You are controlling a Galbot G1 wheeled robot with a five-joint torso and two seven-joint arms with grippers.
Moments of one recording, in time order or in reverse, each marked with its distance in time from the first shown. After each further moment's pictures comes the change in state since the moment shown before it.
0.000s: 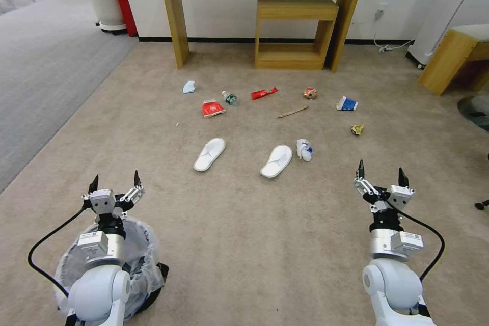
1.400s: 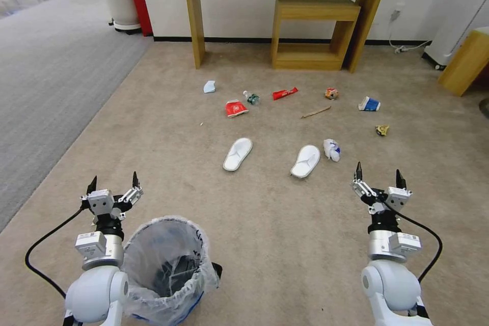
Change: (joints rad) left arm 0.010 0.009 -0.003 -0.011 -0.006 0.020 -0.007; right arm -0.004 0.007 -0.005 -0.008 -0.008 -0.004 -0.003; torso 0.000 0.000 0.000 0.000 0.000
